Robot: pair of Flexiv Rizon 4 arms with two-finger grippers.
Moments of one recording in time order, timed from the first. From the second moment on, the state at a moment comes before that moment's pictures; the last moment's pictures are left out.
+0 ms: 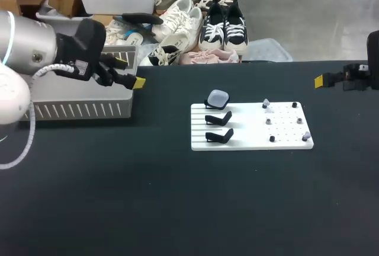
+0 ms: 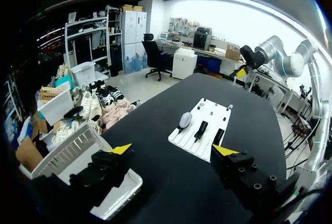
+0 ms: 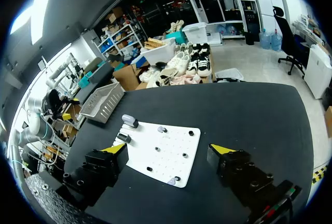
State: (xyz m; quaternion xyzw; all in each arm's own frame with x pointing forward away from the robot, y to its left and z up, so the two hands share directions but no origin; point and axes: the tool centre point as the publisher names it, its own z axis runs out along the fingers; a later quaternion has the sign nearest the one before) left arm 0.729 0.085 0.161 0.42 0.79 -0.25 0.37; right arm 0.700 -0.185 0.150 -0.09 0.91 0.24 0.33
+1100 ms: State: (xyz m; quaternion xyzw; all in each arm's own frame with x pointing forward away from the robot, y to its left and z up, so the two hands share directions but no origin) left arm 0.778 -0.005 0.093 0.58 0.66 -0.31 0.35; right arm 0.700 -0.185 0.150 -0.09 0.91 0.24 0.33
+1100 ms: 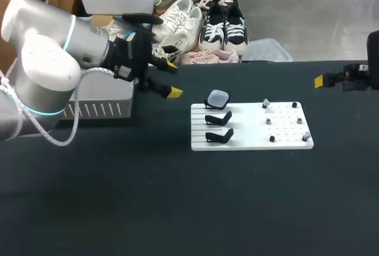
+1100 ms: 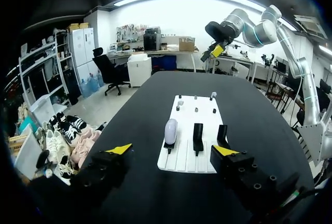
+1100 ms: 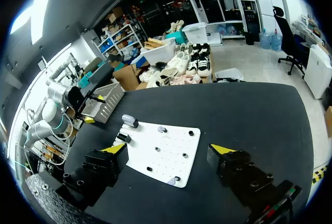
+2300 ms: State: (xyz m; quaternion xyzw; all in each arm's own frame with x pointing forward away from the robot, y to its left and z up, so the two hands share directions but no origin) left arm 0.790 -0.065 0.042 0.60 0.62 -0.37 0.35; right arm 0.700 -0.185 0.150 -0.09 0.91 0.24 0.33
